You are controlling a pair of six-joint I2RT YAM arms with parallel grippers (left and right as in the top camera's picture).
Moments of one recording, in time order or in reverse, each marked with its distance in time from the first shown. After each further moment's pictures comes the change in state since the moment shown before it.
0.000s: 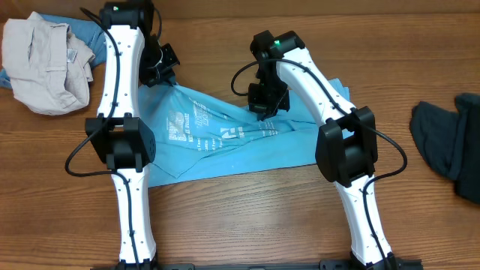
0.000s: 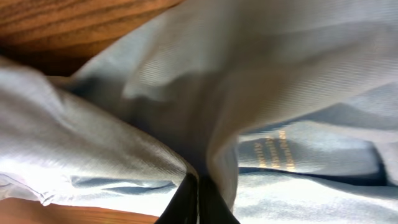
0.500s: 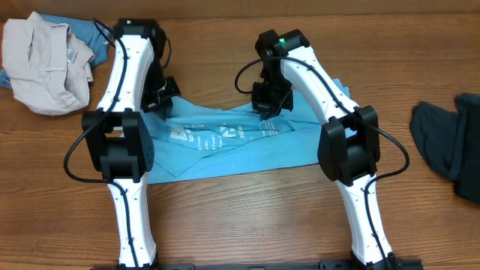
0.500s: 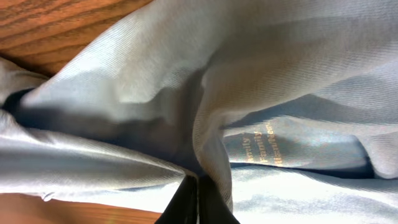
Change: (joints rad) left arm -0.028 -0.169 -0.499 0.001 -0.210 0.012; right arm -0.018 0.000 0.000 -0.021 -0.014 0.003
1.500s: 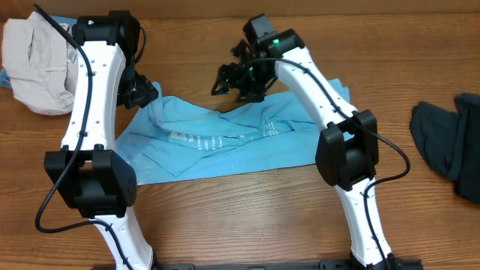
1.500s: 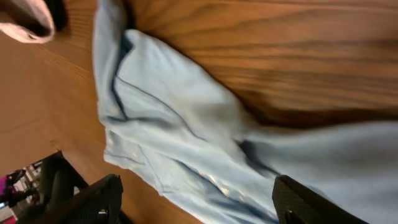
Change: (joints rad) left arm 0.046 -0.361 -0.150 -0.001 -0.293 -0.171; right arm 0.057 -0.038 -0.001 0.379 -0.322 -0.018
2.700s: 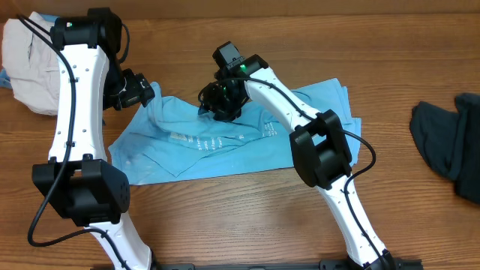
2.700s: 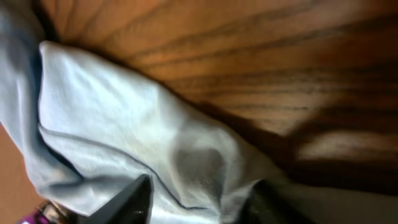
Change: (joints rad) left arm 0.055 -0.053 0.000 0.000 0.151 0.136; right arm 0.106 0.153 -0.010 0.147 0.050 0.311
